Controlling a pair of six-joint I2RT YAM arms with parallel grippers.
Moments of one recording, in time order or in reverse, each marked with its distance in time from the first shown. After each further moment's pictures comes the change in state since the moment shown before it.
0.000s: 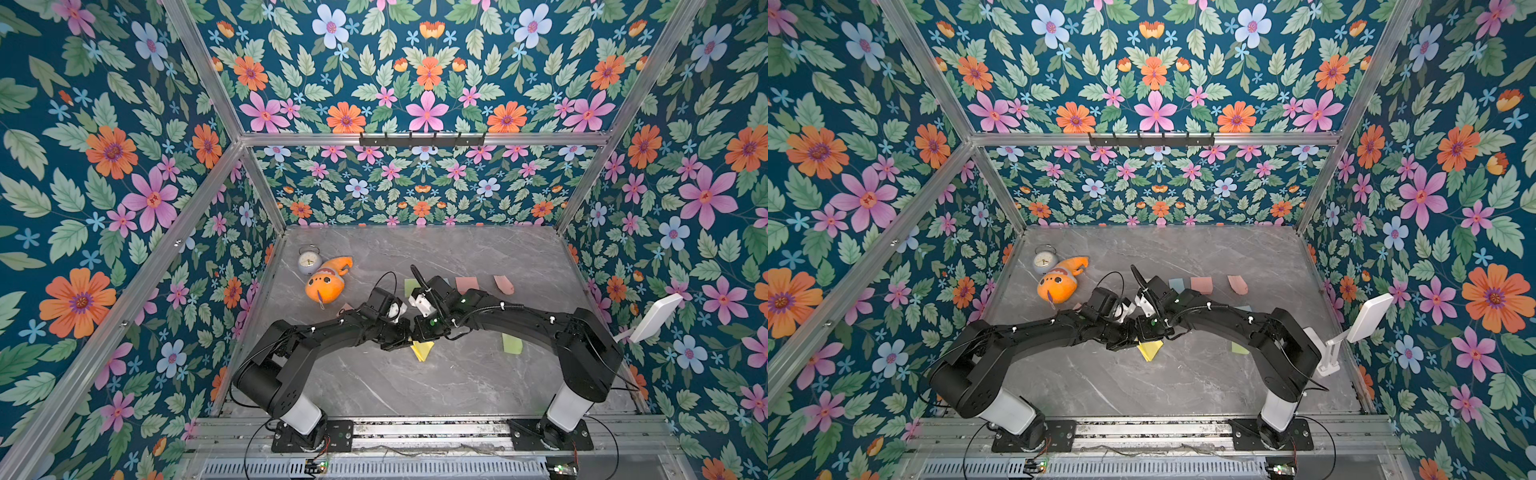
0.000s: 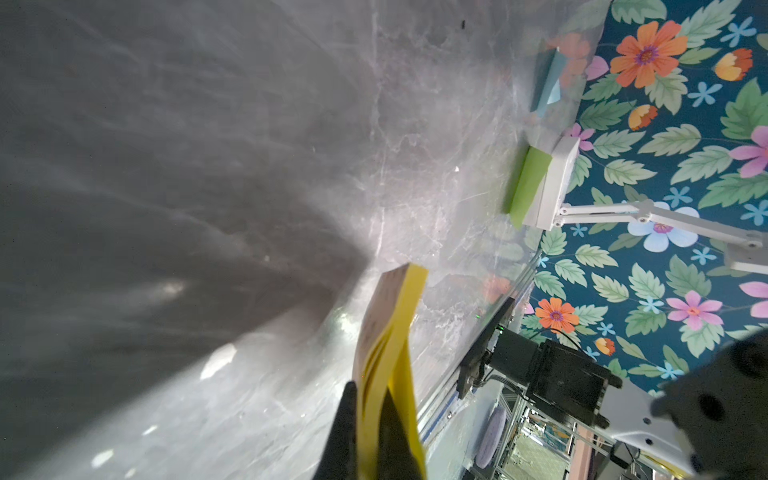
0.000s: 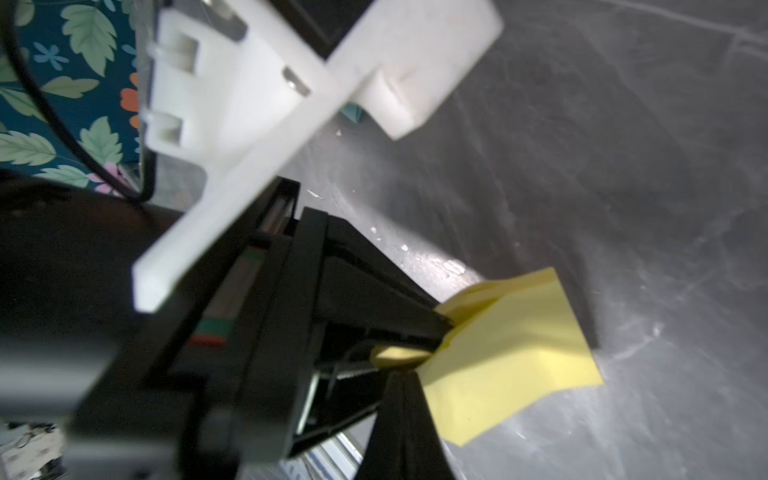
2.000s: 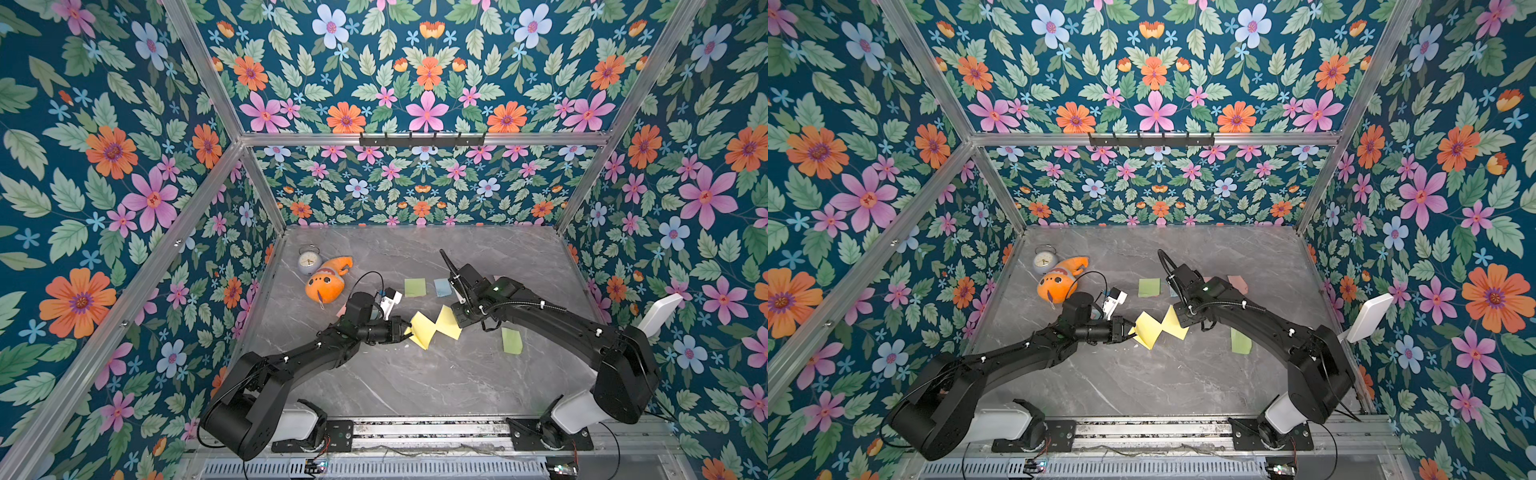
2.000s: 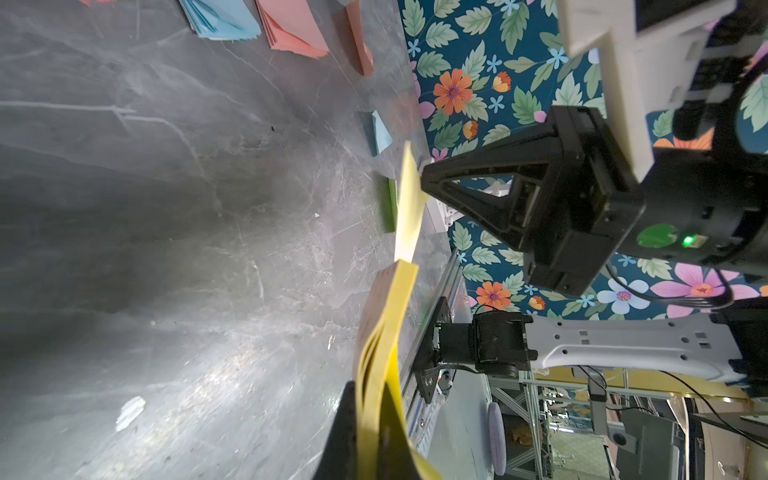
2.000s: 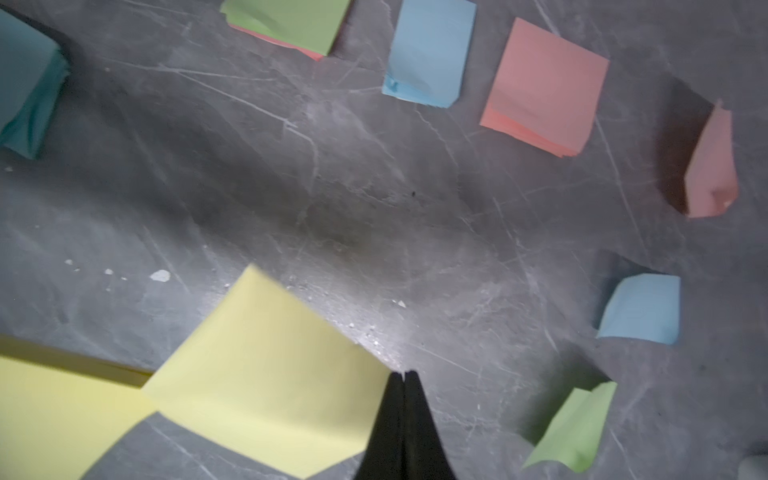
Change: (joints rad) left arm 0.070 -0.231 -0.219 0.423 0.101 0.015; right arm -0.147 -0.212 -0.002 -0.351 0.595 -0.280
